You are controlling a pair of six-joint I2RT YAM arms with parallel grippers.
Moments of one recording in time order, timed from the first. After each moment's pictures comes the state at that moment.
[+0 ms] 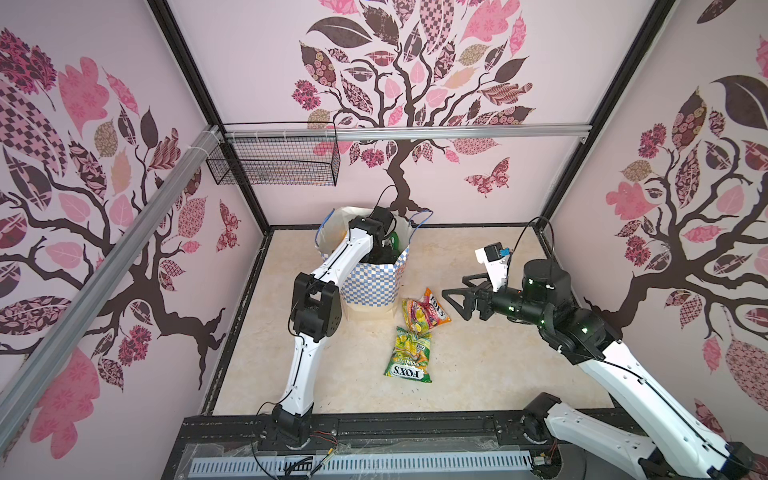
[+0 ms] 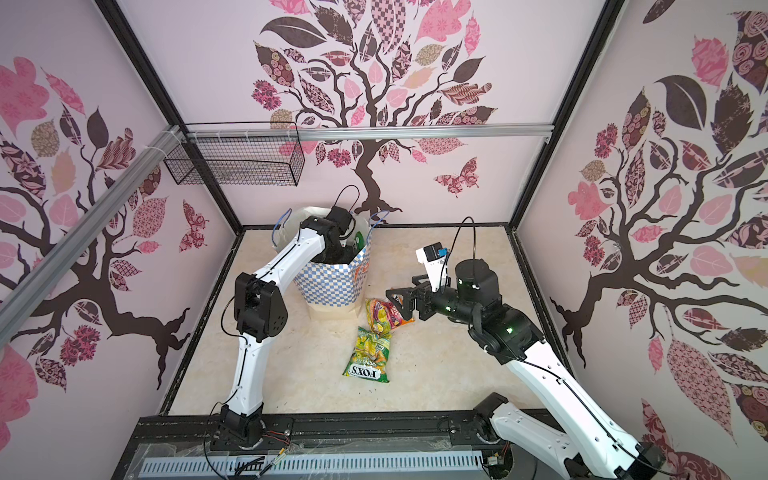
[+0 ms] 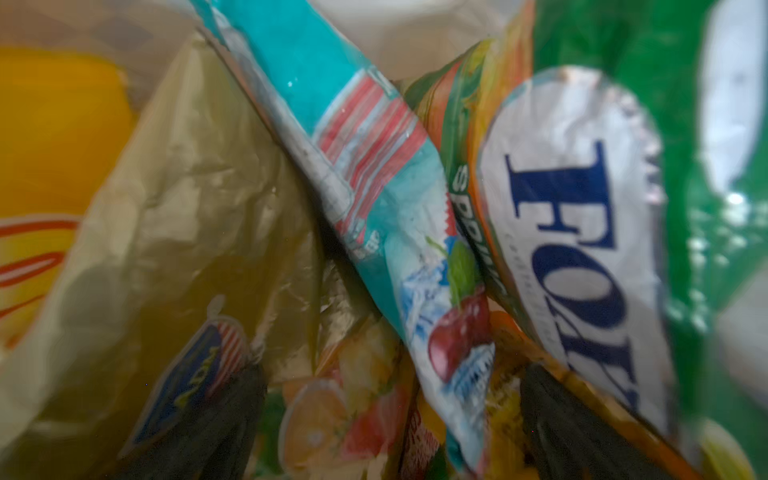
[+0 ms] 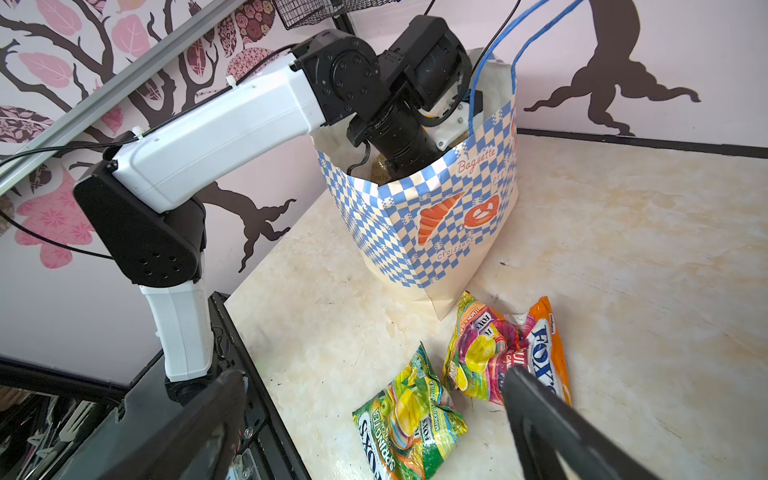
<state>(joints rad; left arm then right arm) -0.41 2.28 2.19 -1.15 -0.12 -0.19 0.57 0.91 1.07 -0.50 -0.36 0.32</state>
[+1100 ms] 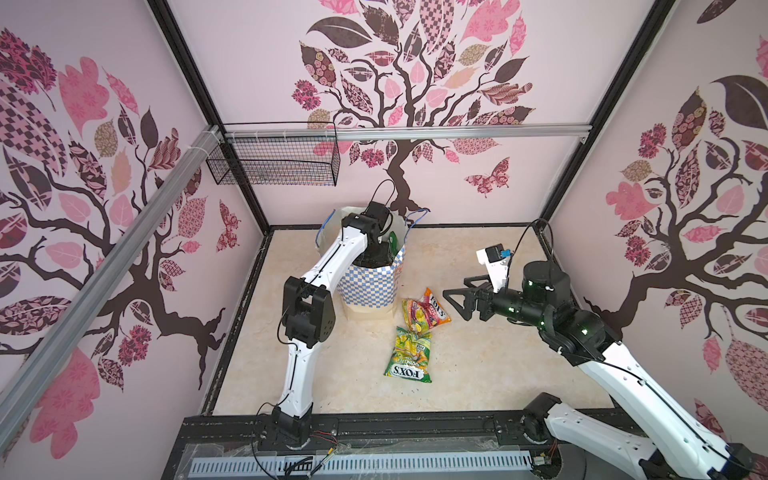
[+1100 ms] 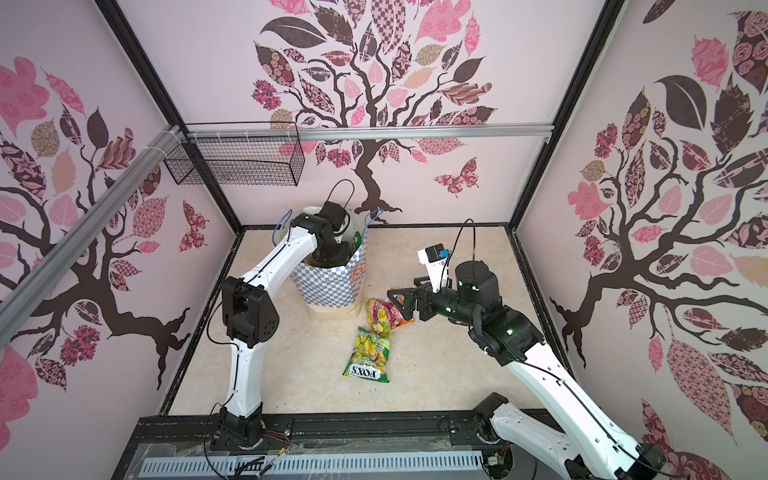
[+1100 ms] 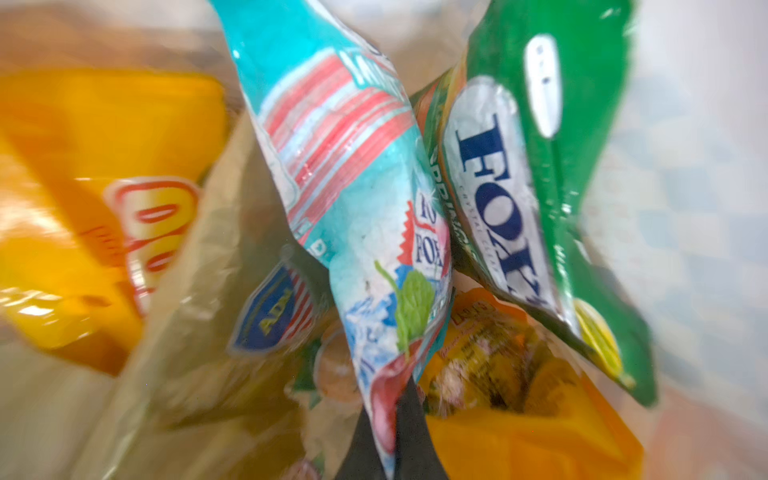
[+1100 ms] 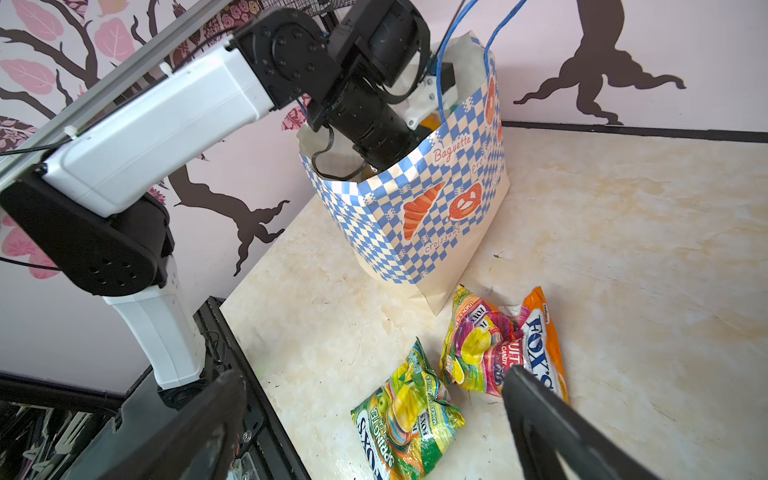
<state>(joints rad) -0.41 2.16 2.15 -1.16 -0.11 -0.19 0.57 0.90 1.05 -0.50 -0.33 0.34</state>
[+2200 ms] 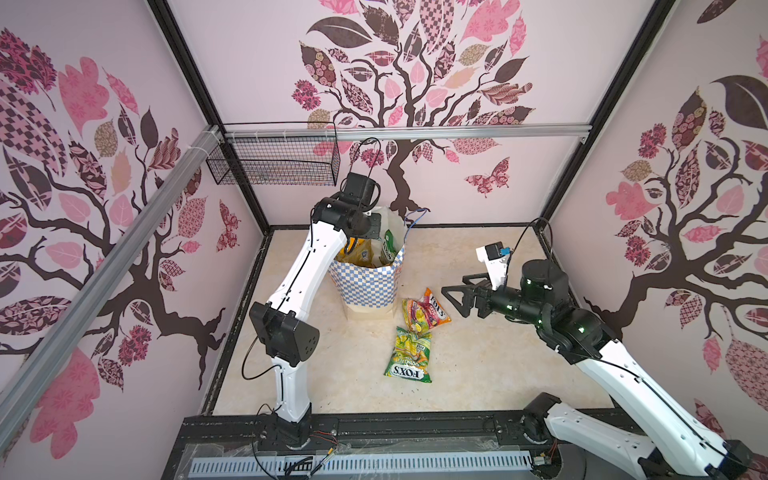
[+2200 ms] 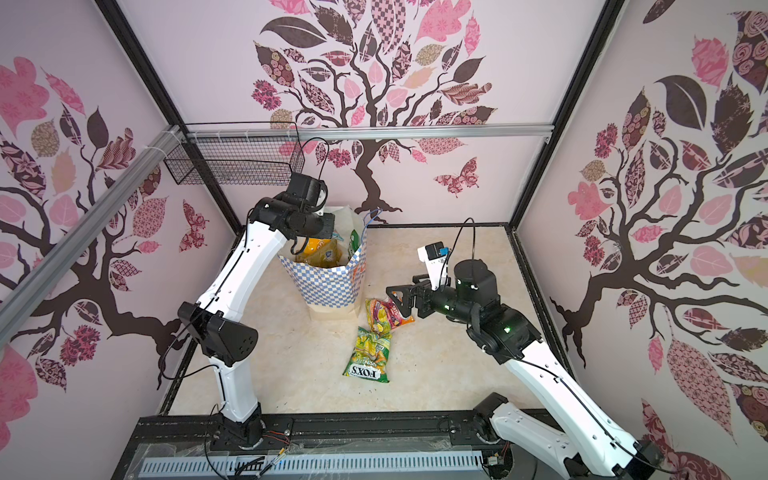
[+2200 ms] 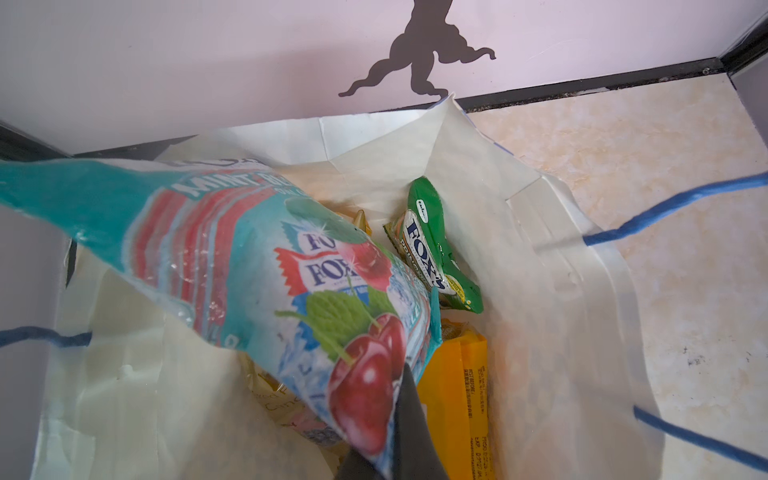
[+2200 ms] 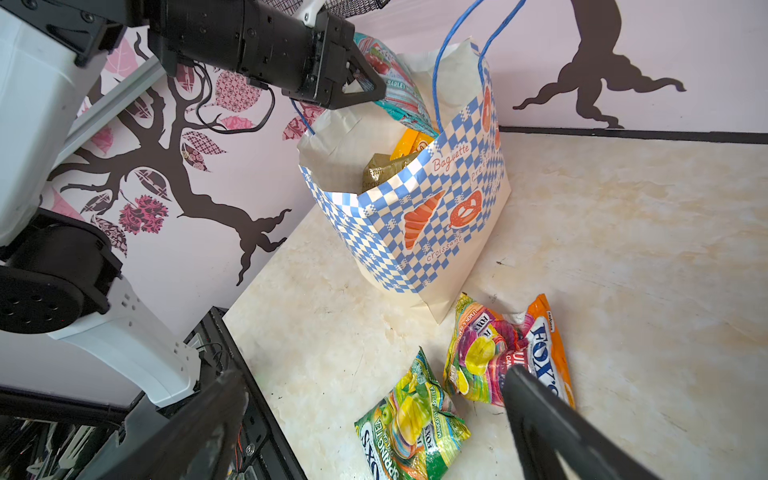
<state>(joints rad) -0.41 1.95 2.26 -1.16 -0.15 -0.18 0.57 0.91 1.05 -0.46 -0.33 0.37</state>
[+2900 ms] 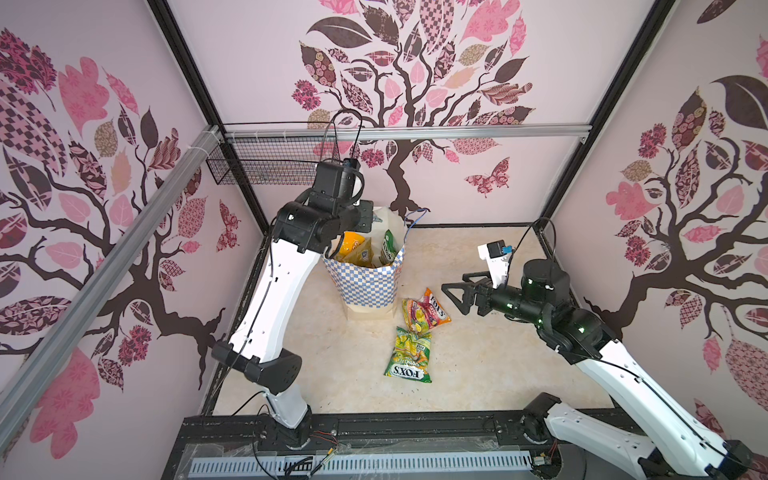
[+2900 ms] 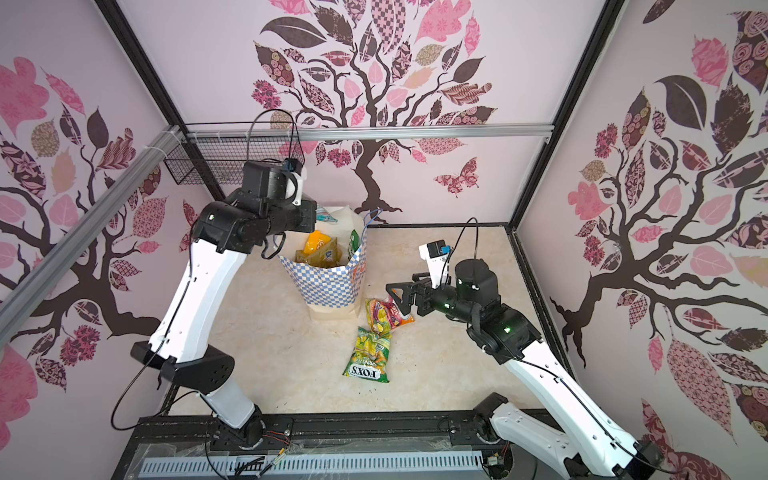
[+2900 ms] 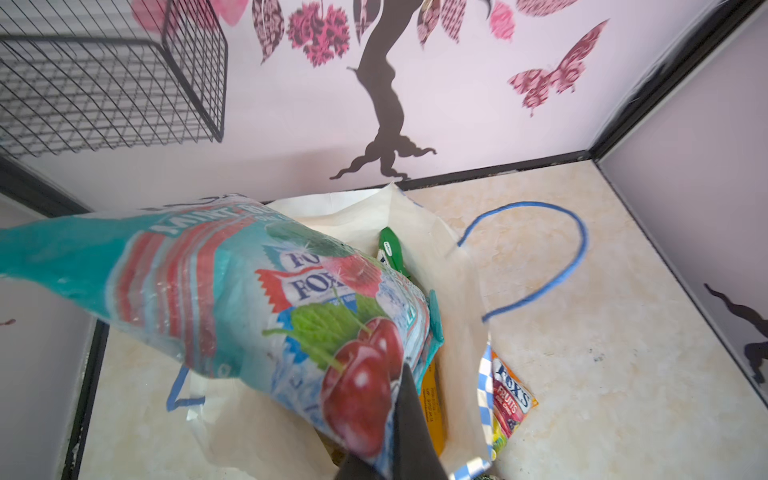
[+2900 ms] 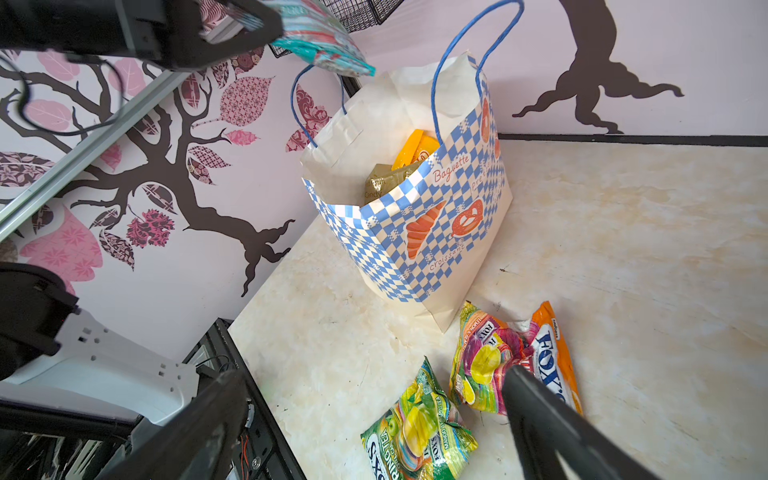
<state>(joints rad) -0.49 1.68 2.32 -1.19 -0.17 -0.17 0.57 0.91 1.05 -0.43 -0.32 0.40</state>
